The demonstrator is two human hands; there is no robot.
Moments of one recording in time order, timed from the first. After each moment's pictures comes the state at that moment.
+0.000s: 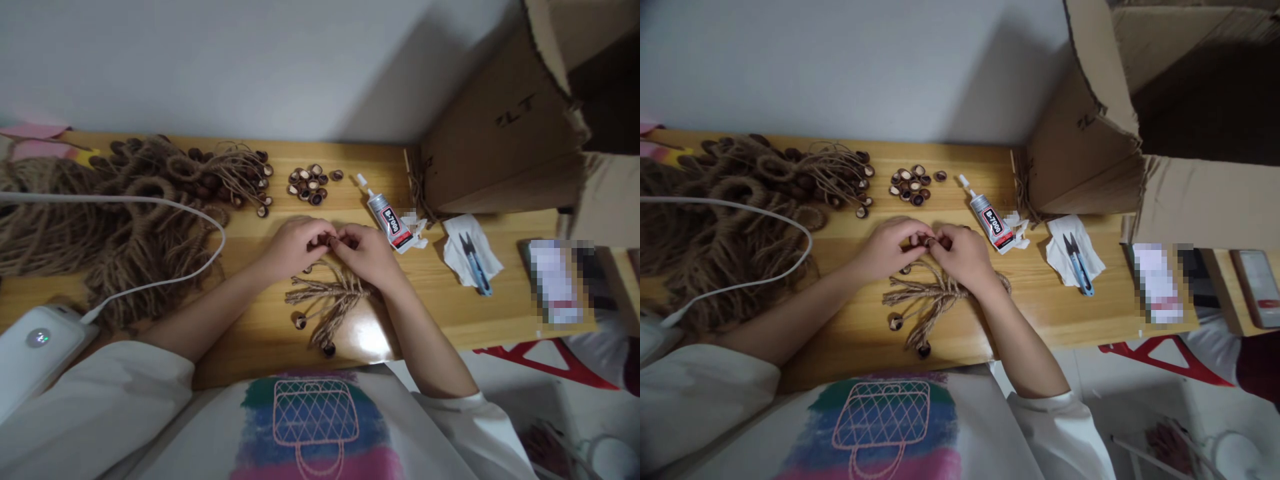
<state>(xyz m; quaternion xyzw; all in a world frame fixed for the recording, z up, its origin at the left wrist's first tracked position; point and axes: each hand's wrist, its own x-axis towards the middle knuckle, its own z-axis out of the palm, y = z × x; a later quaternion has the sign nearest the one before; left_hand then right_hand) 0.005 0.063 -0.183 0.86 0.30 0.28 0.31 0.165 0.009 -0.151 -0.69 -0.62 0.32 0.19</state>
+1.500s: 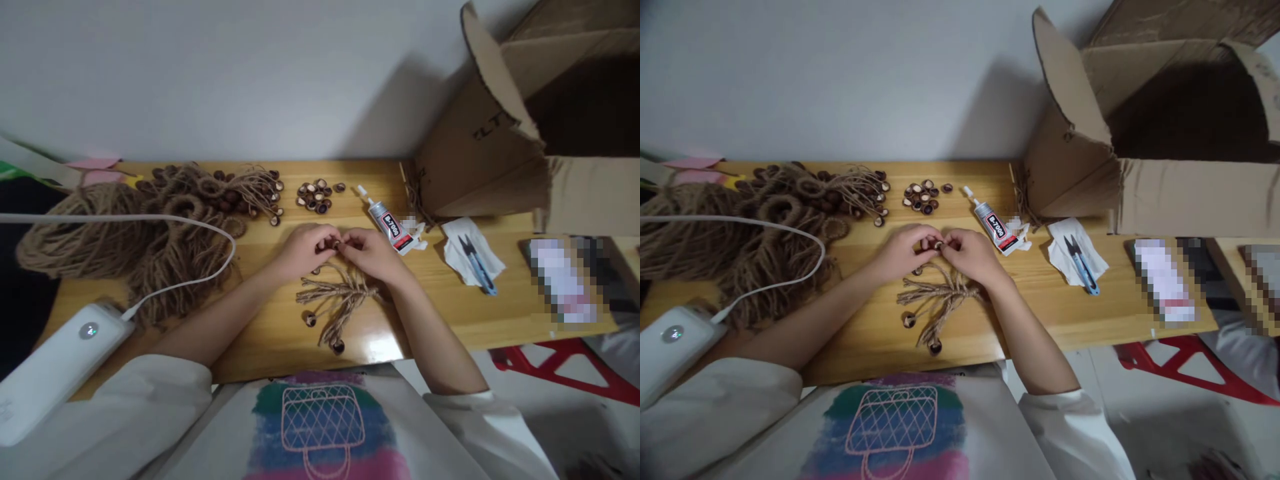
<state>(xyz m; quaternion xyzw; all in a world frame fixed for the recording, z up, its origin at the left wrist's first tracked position) 0.006 0.060 -0.181 0.85 0.31 0.27 0.33 0.174 0.010 -0.156 -0.64 -0.63 0.37 0.24</state>
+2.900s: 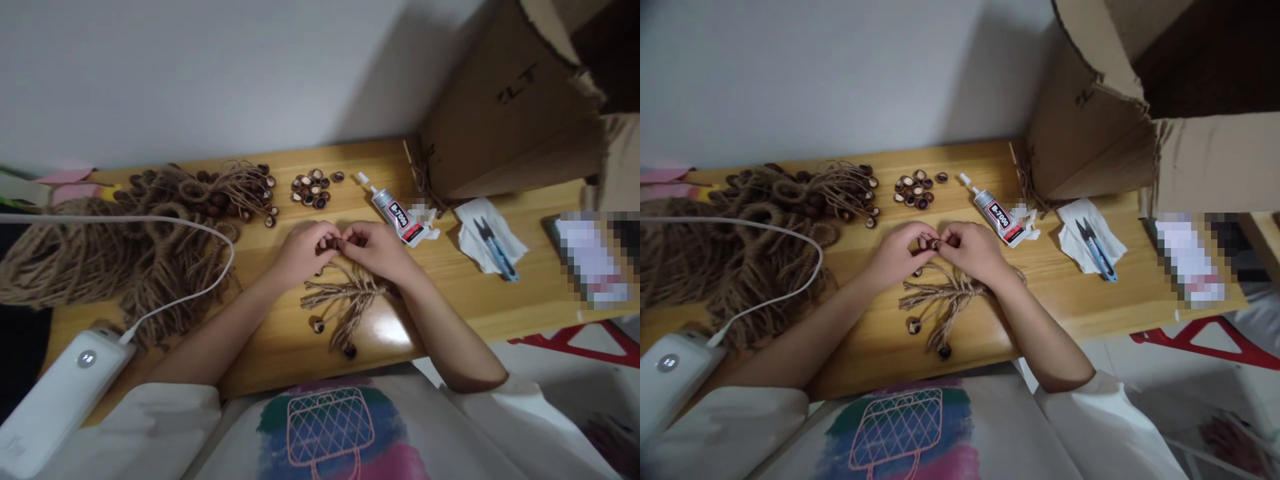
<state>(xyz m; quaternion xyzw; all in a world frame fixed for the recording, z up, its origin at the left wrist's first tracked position) 0.005 0.061 -0.183 0.83 0.33 0.28 0.36 0.169 0.013 -0.155 -0.67 -0.61 0.34 0.23</state>
